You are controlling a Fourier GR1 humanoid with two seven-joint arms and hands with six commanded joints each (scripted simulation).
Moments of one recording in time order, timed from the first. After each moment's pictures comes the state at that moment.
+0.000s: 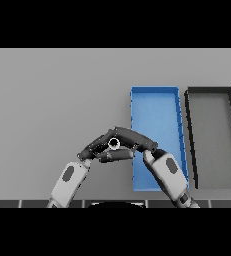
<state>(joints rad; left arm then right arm) -0.21 -0.03 -0.39 -1.56 -0.08 -0.39 -0.10 -0.43 -0.04 0.37 -1.81 -0.21 0.52 0.36</state>
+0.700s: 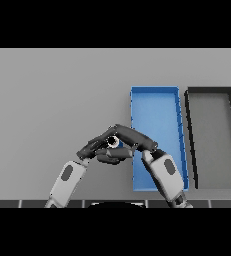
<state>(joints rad) -0.22 -0.01 -0.38 -1.55 -0.13 -0.46 0.05 -0.42 0.03 0.32 -1.82 -0.11 0.54 0.33</state>
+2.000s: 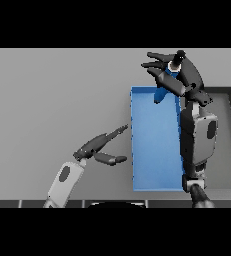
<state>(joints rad) -0.20 0.01 -0.37 -1.58 -0.13 -0.44 0.12 -0.85 -0.15 -0.23 -1.60 -0.29 0.30 0.55</state>
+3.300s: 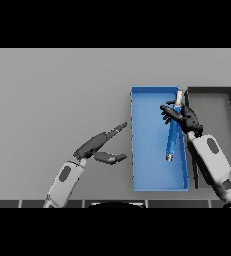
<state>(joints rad) -0.20 0.01 -0.37 -1.55 -0.18 -0.40 0.05 -0.47 -0.57 0.38 -1.32 -0.67 -0.30 0.61</state>
